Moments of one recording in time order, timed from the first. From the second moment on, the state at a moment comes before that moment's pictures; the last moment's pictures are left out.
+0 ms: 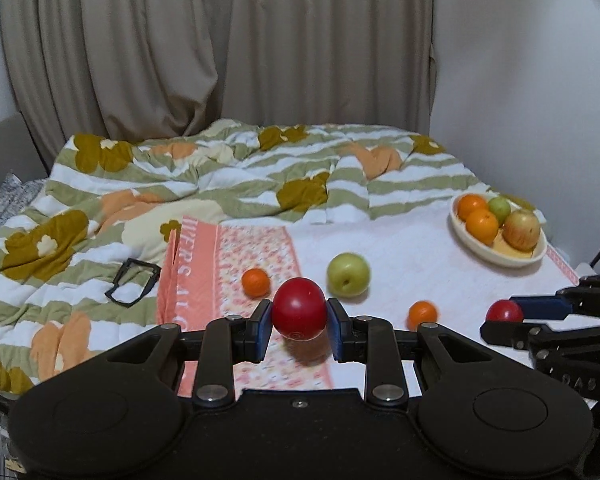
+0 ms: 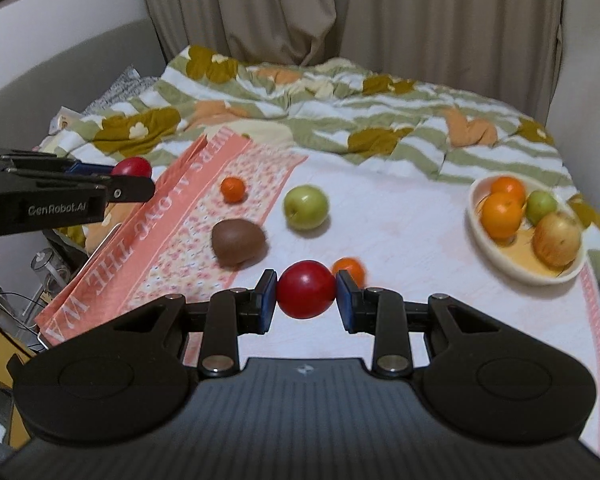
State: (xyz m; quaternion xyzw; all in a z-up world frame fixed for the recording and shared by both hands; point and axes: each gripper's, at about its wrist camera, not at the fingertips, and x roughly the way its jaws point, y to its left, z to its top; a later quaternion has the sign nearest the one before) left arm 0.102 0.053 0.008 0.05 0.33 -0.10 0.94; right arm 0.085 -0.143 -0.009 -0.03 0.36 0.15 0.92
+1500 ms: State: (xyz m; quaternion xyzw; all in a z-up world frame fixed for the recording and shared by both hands) left arm 0.243 -0.261 -0.082 0.10 0.42 -0.22 0.87; right arm 0.213 -0.430 -0.028 0.00 0.37 0.05 0.93
